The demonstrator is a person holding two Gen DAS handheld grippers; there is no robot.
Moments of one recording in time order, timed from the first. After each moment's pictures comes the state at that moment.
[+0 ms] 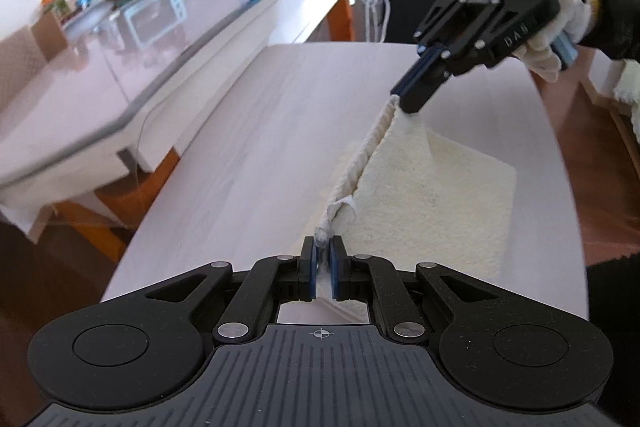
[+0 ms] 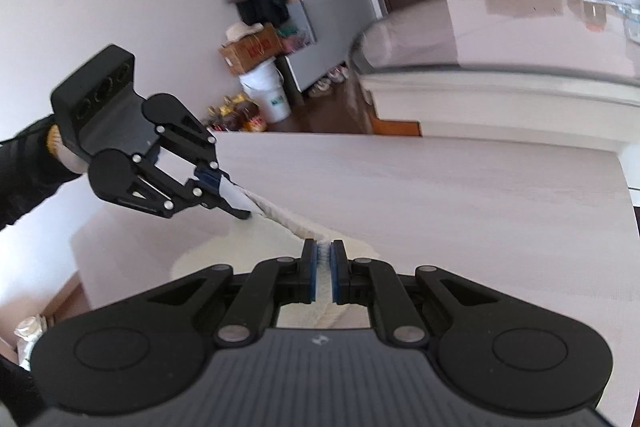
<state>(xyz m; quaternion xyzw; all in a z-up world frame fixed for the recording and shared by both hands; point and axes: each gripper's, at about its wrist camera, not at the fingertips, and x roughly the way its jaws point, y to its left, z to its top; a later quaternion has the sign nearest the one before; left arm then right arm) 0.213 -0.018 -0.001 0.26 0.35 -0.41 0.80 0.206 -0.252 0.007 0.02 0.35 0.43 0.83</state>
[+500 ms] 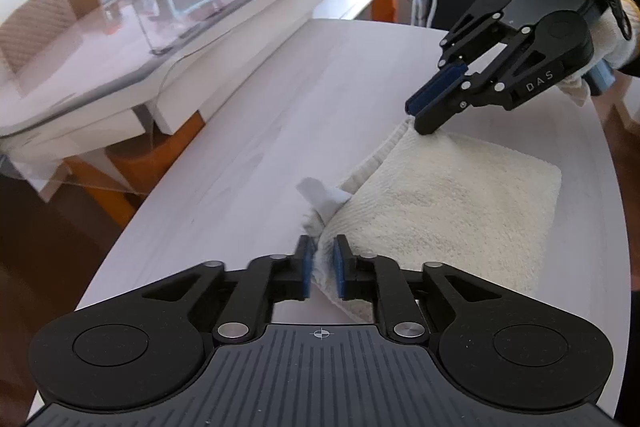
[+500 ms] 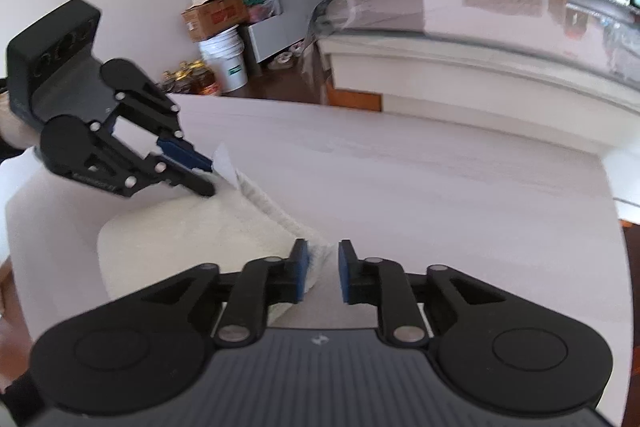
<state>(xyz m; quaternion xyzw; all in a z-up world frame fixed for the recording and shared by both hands) 0.217 -0.017 -0.014 0.23 0.37 -0.34 0.83 0.208 -0.235 -0.011 -0.06 0.34 0.37 0.86</state>
